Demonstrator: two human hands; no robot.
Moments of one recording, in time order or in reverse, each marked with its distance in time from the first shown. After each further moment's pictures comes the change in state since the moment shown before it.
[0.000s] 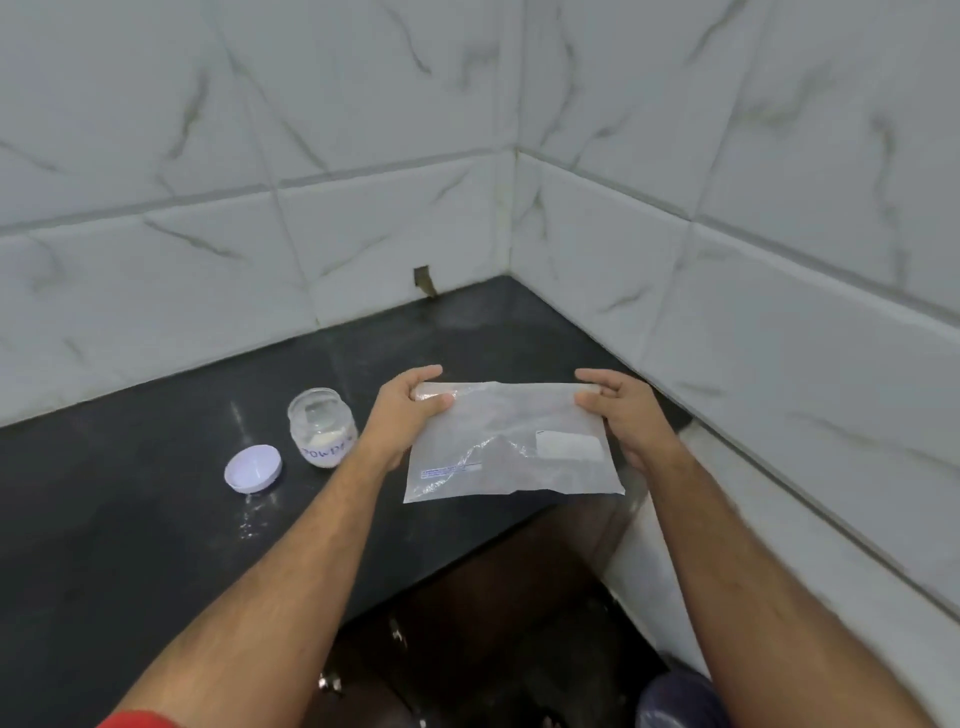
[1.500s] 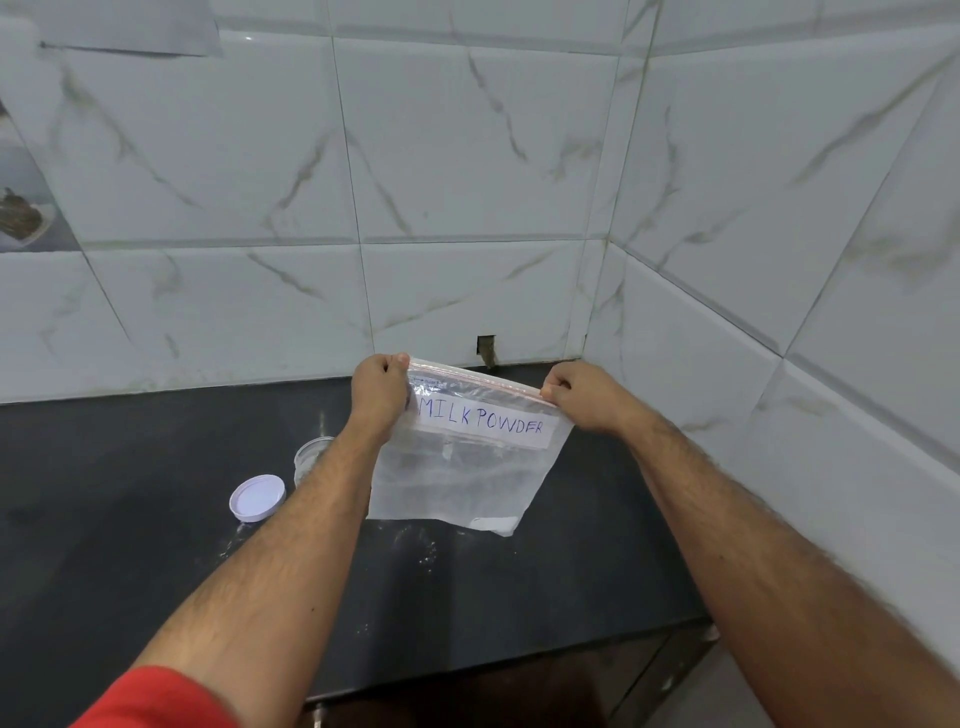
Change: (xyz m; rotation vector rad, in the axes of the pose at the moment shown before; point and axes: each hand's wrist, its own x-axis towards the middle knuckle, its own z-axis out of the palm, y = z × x) left_hand 0.089 0.069 -0.004 0.103 0.666 0.097; right_hand 0.157 -0.117 0.048 -0.938 -0.435 -0.473
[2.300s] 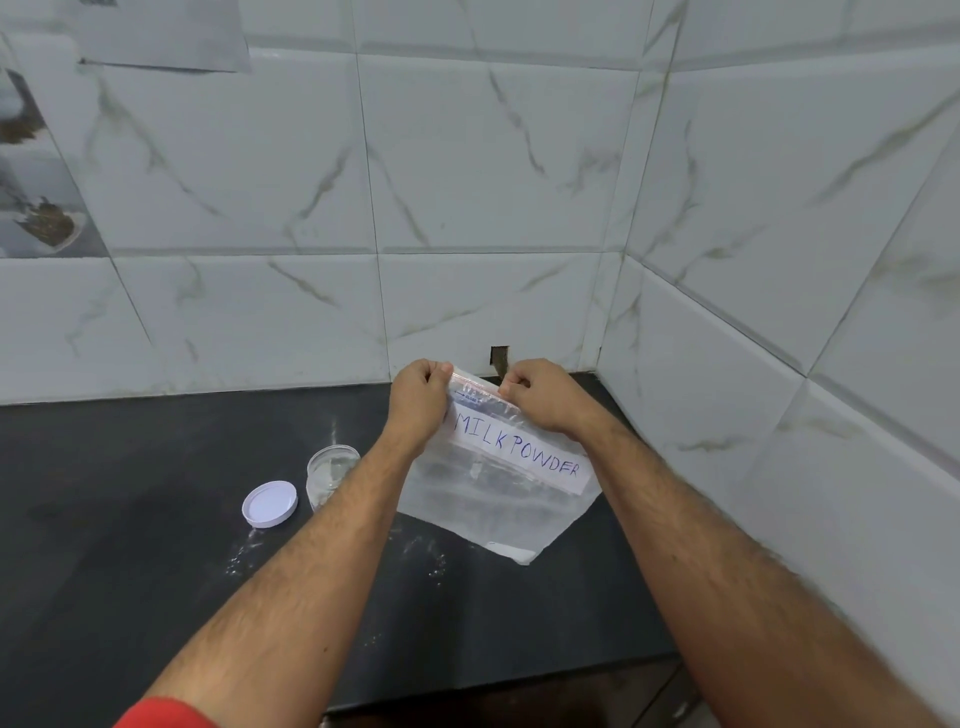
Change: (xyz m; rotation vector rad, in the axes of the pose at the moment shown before) left_hand -0.006 0.006 0.022 -0.079 -0.069 0.032; right_hand 0.019 -0.053 0.023 0.172 0.003 -0.110
